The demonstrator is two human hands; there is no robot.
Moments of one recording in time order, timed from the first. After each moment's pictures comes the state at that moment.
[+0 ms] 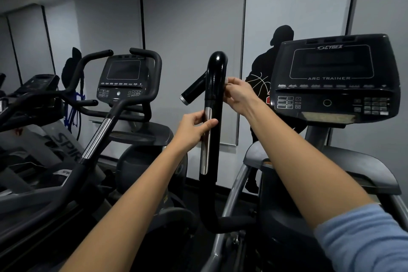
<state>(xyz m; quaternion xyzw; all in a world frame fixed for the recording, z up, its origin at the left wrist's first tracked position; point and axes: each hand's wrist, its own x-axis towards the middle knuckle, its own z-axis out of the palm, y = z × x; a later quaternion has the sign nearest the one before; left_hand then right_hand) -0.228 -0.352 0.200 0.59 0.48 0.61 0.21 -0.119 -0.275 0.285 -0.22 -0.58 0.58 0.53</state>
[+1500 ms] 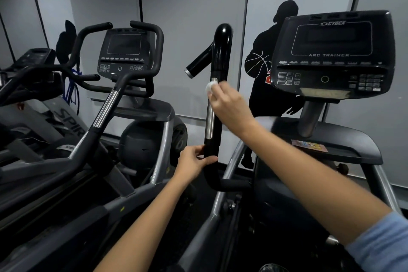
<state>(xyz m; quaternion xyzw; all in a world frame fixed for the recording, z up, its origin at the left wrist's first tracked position) -0.226 -0.394 0.059 0.52 0.64 0.53 0.21 -0.111 -0.335 0.189 -0.21 -0.74 -0.53 0.36</state>
